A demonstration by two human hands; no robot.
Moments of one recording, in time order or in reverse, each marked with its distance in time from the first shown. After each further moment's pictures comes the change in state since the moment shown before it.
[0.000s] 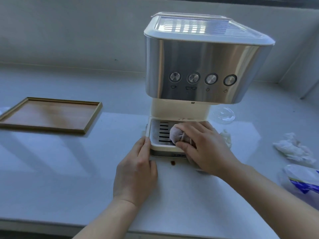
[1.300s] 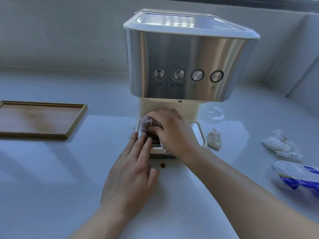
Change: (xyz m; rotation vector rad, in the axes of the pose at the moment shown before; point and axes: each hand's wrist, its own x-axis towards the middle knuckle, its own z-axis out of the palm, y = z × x) left_hand 0.004 0.001 0.005 0.109 -0.119 0.181; right_hand 0.058 -0.022 0.022 0.084 0.073 0.070
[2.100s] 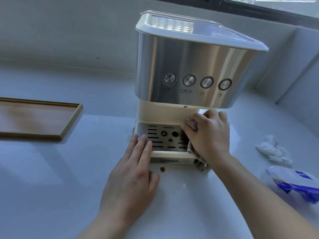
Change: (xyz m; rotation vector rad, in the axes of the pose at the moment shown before) left_hand 0.000 -0.002 0.000 -0.048 -0.020 0.005; right_hand -0.023 0.051 -0.032 -0.408 0.204 0.396
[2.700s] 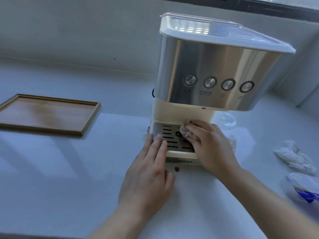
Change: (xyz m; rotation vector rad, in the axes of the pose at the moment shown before) left_hand 0.001 0.002 0.001 -0.017 0.029 0.027; right_hand -0.025 -0.019 -0.002 0.245 -0.116 -0.303
